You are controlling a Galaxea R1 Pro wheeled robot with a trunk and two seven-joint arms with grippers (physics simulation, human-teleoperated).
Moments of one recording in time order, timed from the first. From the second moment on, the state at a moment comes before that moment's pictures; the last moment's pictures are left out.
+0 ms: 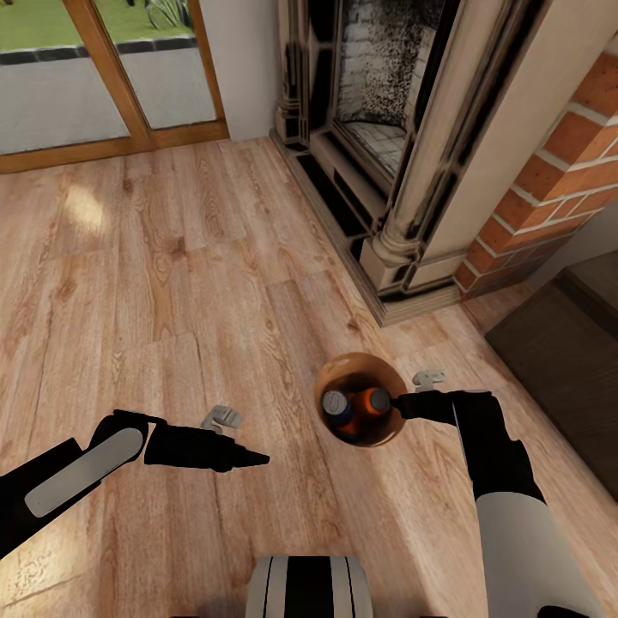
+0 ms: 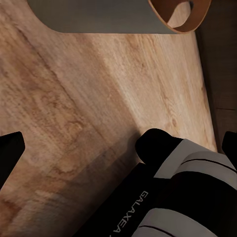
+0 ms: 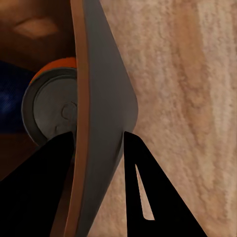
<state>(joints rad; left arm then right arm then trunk) -0.78 0.65 -0.88 -1.54 1.36 0.81 -0.12 -0.74 0.03 -0.29 -1.11 0.52 0.74 0.73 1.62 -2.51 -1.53</state>
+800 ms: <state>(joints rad) -0.78 0.64 -0.88 -1.54 1.36 0.81 -0.13 -0.74 0.03 -0.29 -1.11 0.50 0.75 0.73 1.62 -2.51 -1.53</state>
